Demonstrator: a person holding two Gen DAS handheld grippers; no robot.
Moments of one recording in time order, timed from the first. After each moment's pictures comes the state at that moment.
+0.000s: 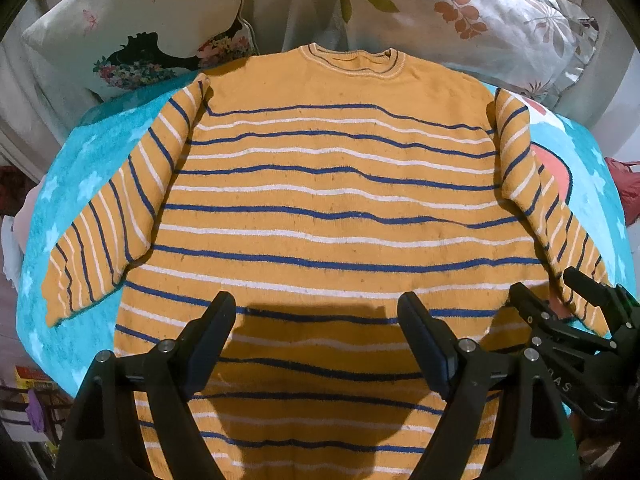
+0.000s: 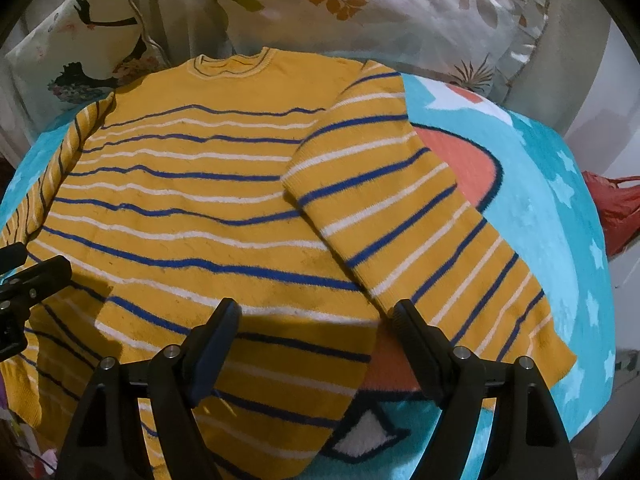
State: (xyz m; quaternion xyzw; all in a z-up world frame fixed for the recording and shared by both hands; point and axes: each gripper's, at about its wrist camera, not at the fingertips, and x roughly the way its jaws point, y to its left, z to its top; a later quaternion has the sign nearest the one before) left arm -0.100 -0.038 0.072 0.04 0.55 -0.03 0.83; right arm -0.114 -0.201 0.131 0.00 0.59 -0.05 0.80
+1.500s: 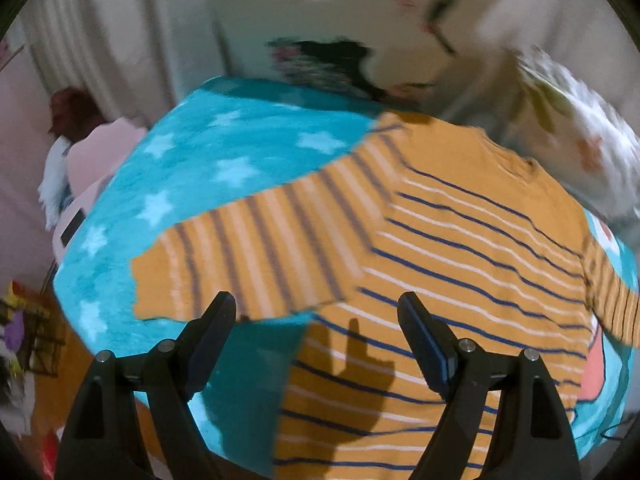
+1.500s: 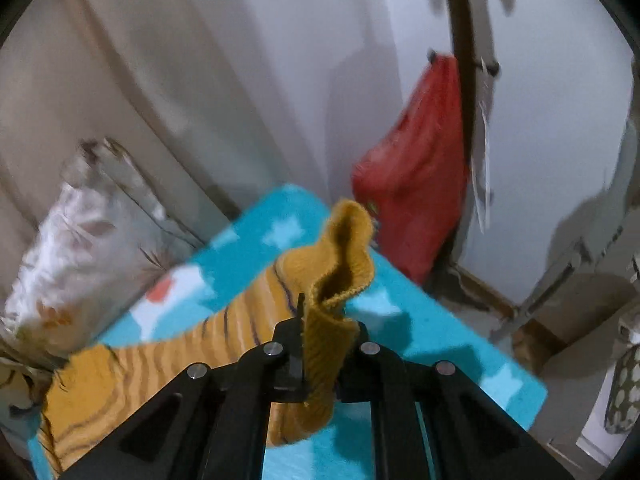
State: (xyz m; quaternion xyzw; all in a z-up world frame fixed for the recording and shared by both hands) left arm -0.090 0.142 0.108 -0.08 0.50 0.11 0.85; right arm -0.133 -0.504 0.259 0.21 0.38 -0.35 0.83
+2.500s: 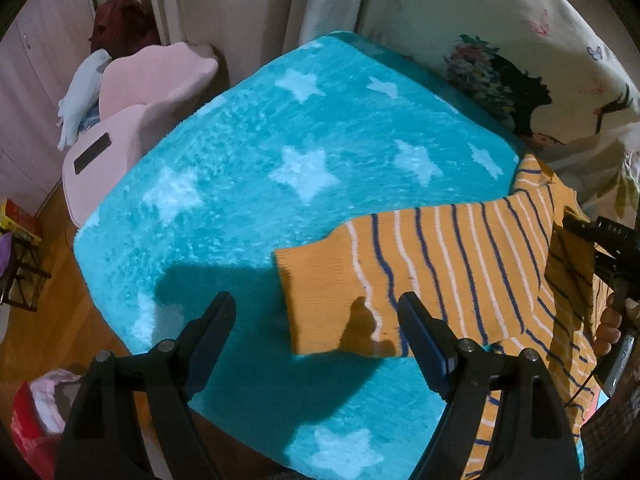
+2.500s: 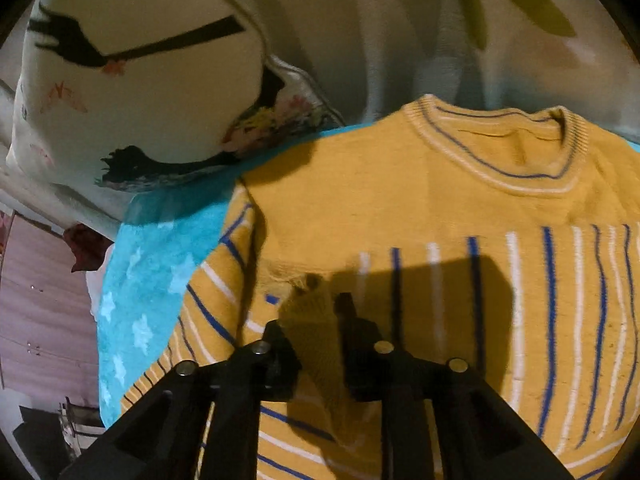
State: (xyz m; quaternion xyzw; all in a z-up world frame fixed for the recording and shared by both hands) left arm -0.113 0.319 0.061 -0.19 0.53 0.16 0.81; right arm 0.127 -0.002 0.082 0.19 0.59 0.10 0.78
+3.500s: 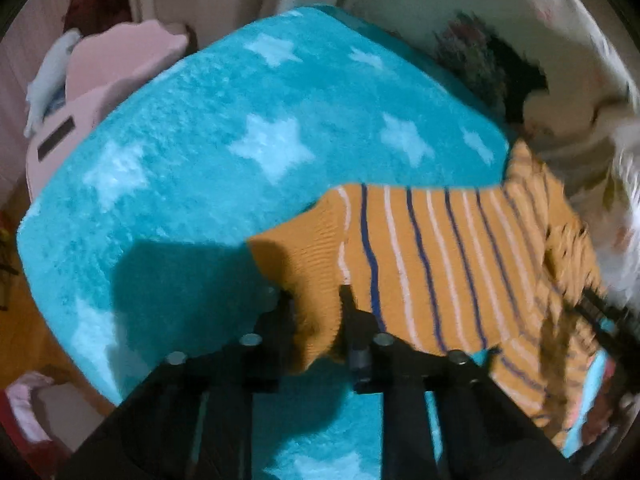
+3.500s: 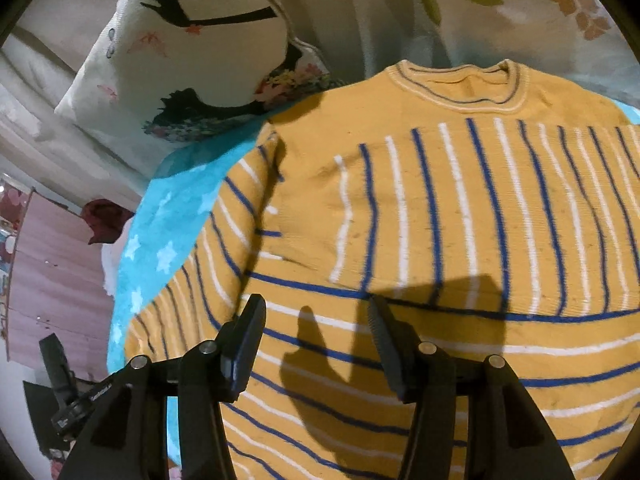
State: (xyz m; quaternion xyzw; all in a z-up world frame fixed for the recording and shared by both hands) left arm -0.089 0.333 0.027 -0.24 0.53 0.11 0.81; right arm 0.033 -0.028 0.109 0.19 0.59 0.11 0.78
